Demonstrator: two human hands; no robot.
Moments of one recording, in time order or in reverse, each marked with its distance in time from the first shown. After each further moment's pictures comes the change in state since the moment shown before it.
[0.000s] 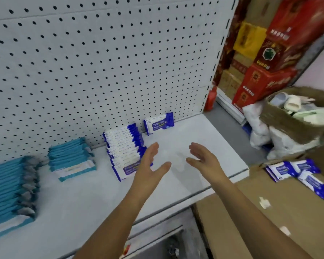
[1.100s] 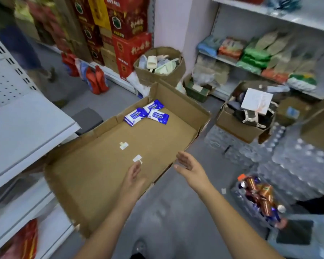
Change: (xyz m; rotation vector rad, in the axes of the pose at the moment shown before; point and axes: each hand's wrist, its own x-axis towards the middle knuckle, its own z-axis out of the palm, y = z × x) left_hand -0.288 -0.065 0.471 -0.015 -0.438 -0.167; right_hand -0.420 0.184 -0.416 0.162 0.490 0.201
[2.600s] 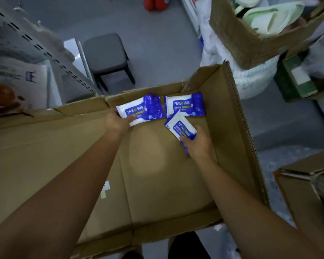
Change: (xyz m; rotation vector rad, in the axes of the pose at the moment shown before) left_hand 0.508 -0.039 0.007 0.052 0.769 -0.373; right_hand 0.553 0.079 0.008 -0.723 -0.272 0.132
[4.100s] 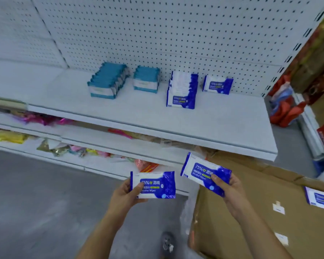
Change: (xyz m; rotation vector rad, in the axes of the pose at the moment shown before) left_hand -0.236 -0.282 -0.688 -0.723 0.195 -0.034; right_hand -0.456 -0.319 0.349 0.519 -0.595 -0.310
